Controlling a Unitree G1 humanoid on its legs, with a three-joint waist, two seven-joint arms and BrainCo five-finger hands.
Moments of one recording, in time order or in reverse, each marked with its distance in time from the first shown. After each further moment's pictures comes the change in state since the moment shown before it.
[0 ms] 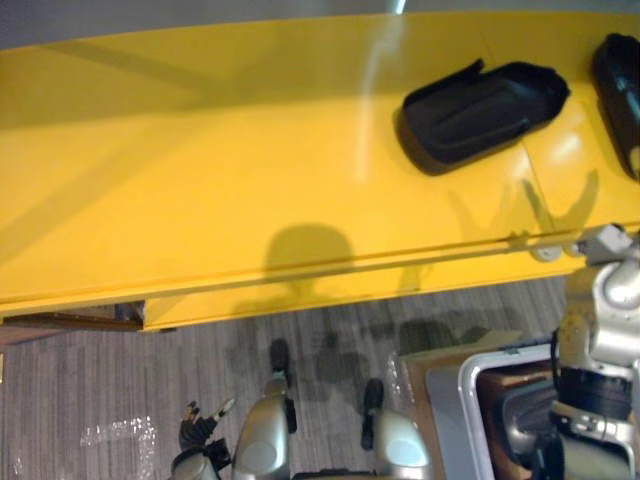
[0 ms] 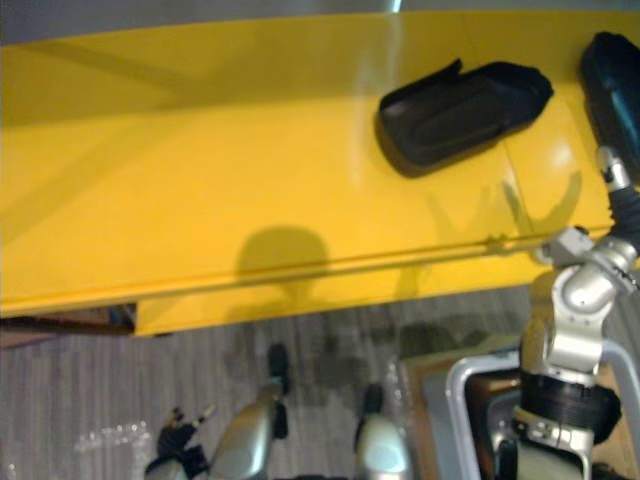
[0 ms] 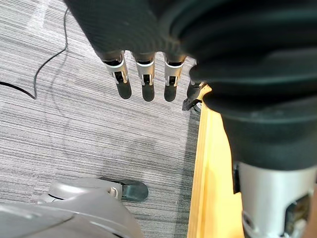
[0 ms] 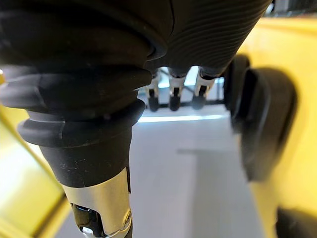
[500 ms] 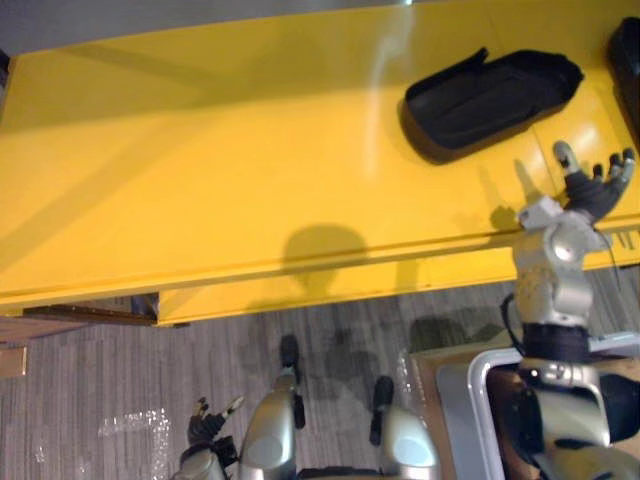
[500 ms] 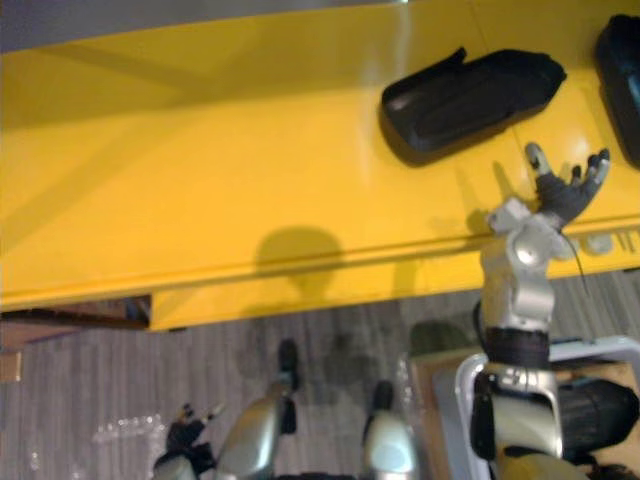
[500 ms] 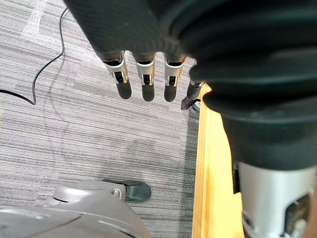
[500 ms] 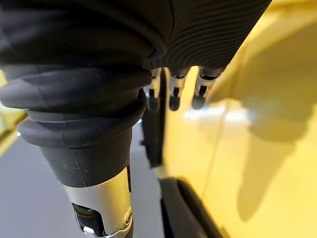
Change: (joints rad) left arm -0.031 0.004 -0.061 0.026 -0.001 -0.001 -0.002; right arm -0.338 0.015 0.105 0.457 0.218 0.160 -0.114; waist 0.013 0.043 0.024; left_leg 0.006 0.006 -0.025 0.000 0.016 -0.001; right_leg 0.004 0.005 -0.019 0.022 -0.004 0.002
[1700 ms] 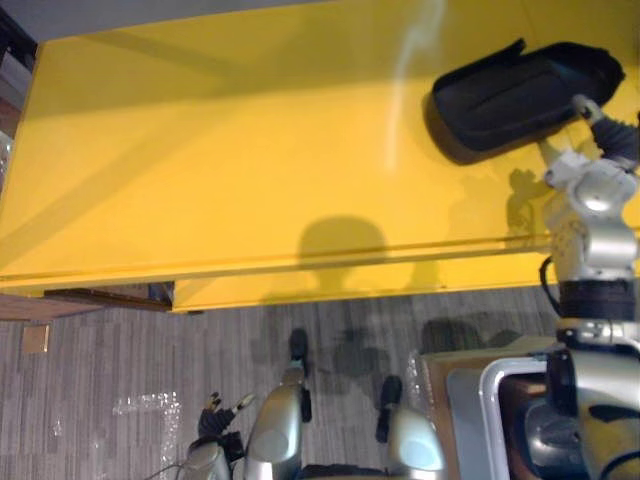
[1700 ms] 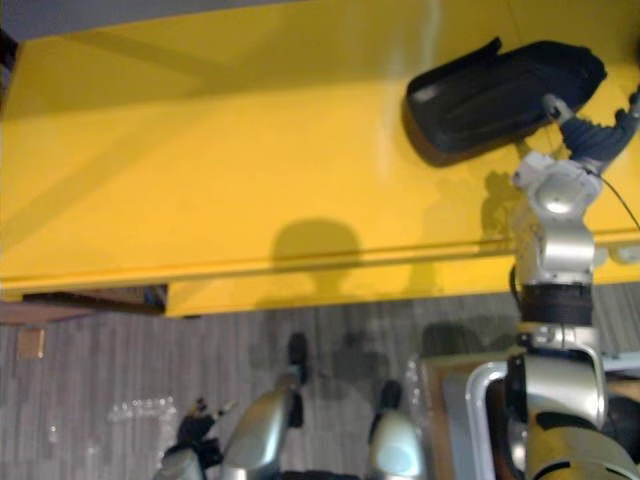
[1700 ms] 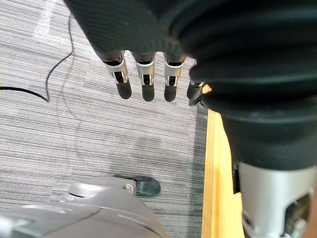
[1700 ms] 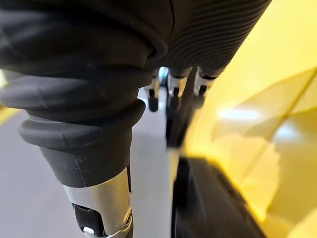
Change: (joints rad) left arm -0.048 0.002 -0.029 0.030 -0.006 0.036 -0.035; right arm -0.094 -0.165 0.059 0.020 -0.127 0.141 -0.047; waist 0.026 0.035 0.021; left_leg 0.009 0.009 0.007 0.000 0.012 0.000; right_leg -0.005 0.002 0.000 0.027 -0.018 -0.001
